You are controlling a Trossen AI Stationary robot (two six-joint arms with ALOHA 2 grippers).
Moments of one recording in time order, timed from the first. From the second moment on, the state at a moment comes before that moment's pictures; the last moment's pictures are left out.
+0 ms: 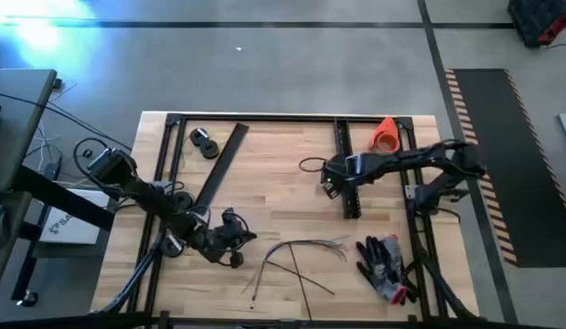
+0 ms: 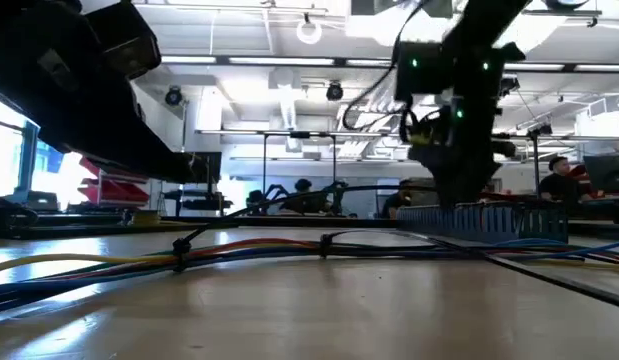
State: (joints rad) left arm -0.62 1.59 0.55 0.31 -0.68 -0.67; right arm -0.14 1.60 0.90 -0.77 0.36 0.79
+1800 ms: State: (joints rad) left arm -0.61 1.43 0.55 0.43 -0.71 -0.50; right arm 0.00 1.60 0.84 -0.14 0.03 0.10
